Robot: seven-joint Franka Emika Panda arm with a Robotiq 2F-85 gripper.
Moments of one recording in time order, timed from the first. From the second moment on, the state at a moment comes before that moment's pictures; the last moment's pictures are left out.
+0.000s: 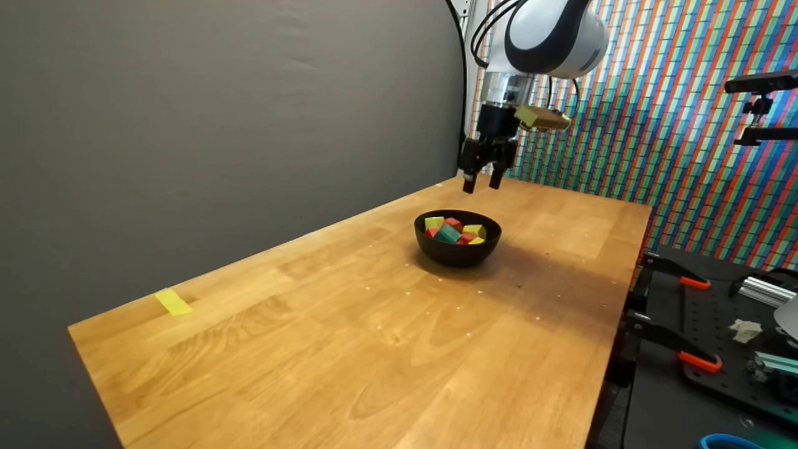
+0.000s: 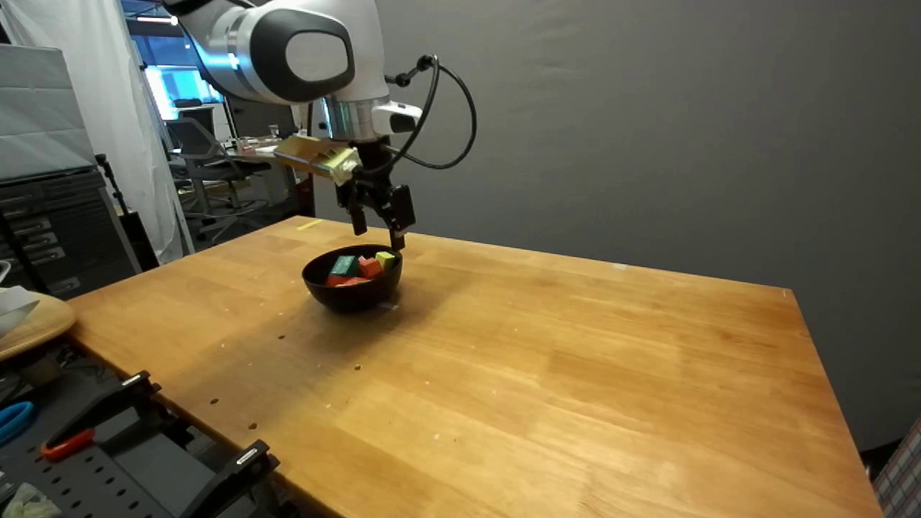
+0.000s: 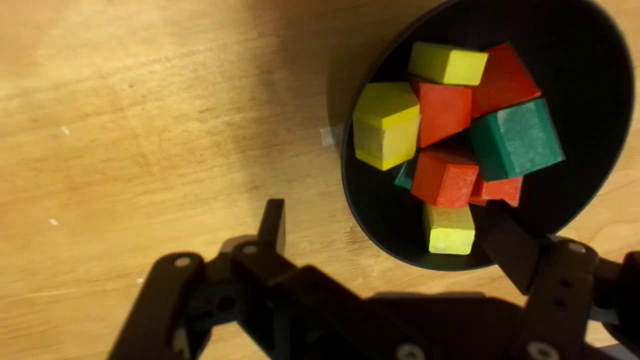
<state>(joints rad) -0.03 0.19 0.04 -2.39 0.15 2.66 0.00</state>
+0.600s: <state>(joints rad) -0.05 -0.31 -0.05 -2.67 0.35 2.49 0.00</state>
